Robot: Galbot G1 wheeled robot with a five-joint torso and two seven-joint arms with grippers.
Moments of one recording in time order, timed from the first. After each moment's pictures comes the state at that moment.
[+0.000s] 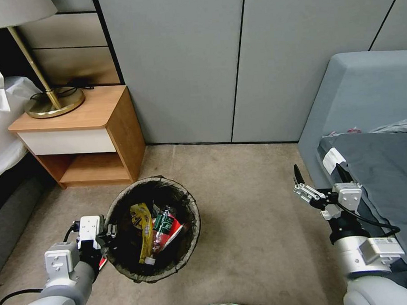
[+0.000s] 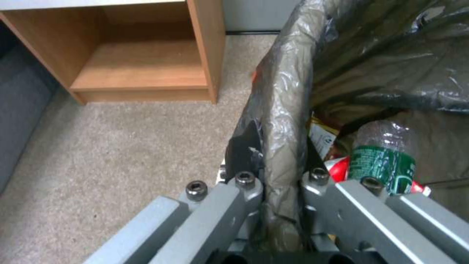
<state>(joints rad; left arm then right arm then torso) 1.82 -1.42 -0.80 -2.50 -0.22 0.70 0.01 -1.77 1.36 0.59 2.38 0.15 -0.04 0.16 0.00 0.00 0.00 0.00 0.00</state>
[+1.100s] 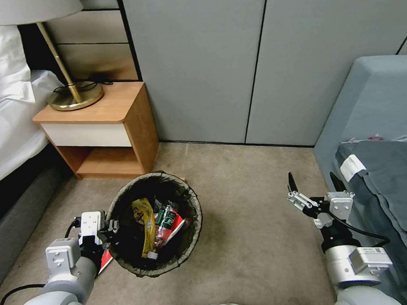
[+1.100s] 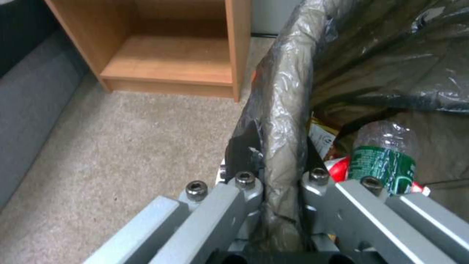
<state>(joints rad) 1.79 -1.43 -0.78 -2.50 -0.23 0.70 0.01 -1.80 1.41 0.54 2.37 0.08 -0.02 0.16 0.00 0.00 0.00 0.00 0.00</state>
